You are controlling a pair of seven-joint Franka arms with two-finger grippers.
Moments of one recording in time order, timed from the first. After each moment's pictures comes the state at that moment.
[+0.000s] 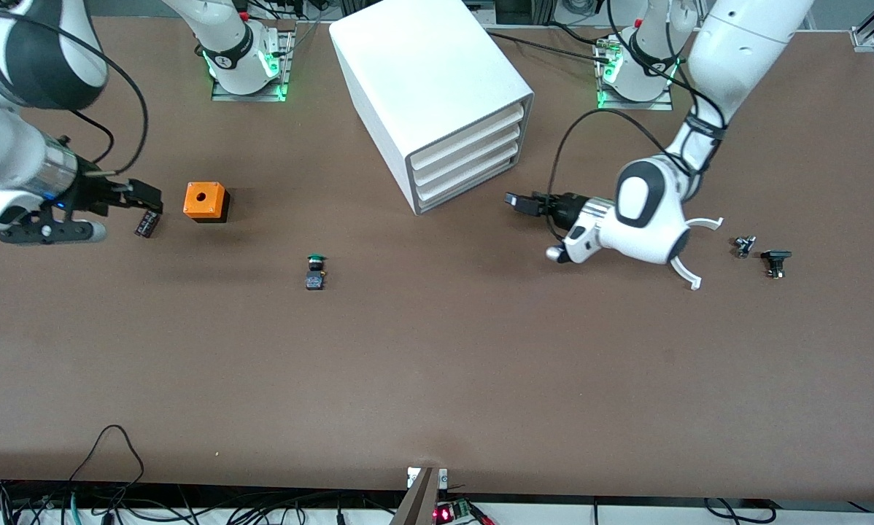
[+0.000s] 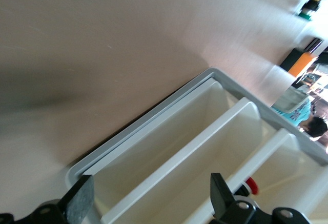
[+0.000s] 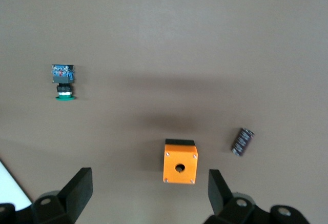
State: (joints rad) left arm -0.09 0.51 -0.28 -2.06 -0.93 1.95 0.15; right arm 0.05 0.10 0.01 -1.80 0.00 1.78 -0.01
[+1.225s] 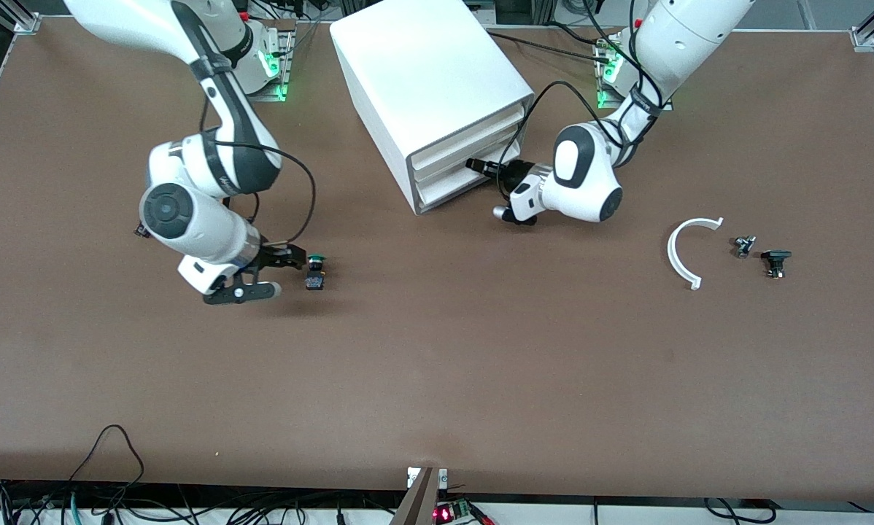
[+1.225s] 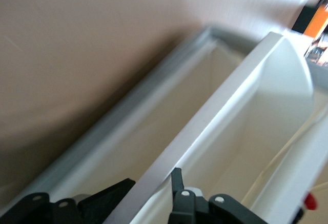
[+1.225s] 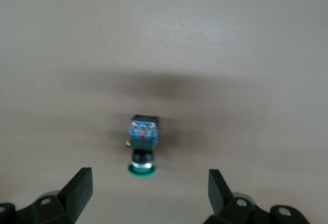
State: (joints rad) left arm -0.12 0.49 -0.40 -2.19 -1.08 2.18 0.39; right arm 0.32 0.45 0.02 -1.80 0.07 2.20 0.20
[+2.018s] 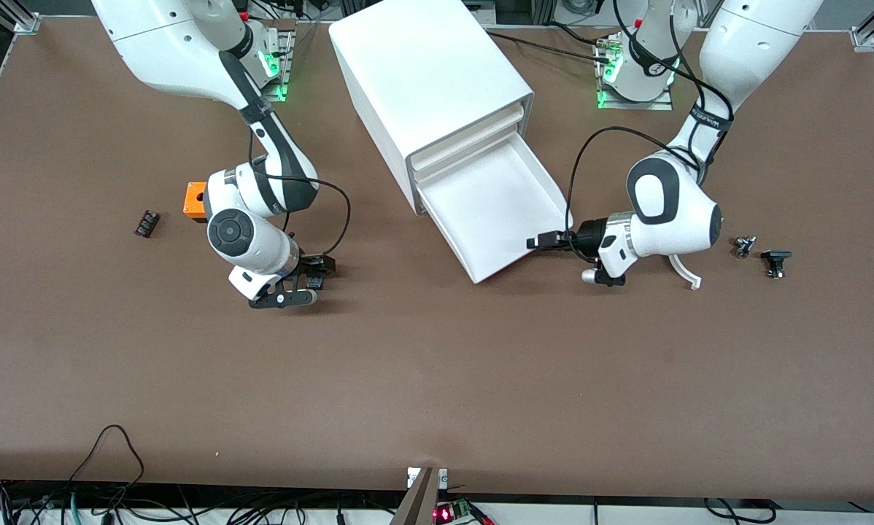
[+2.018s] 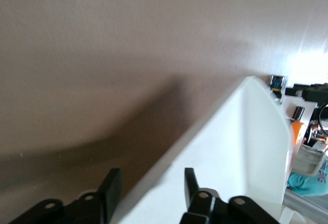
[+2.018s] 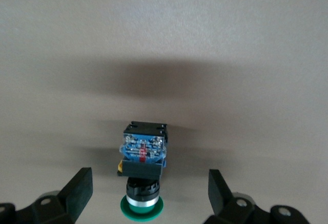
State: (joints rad) left arm 0.00 0.45 -0.28 -2.08 -1.02 2.31 0.42; right arm 0.35 0.58 0.02 -1.85 0.07 2.33 0.22
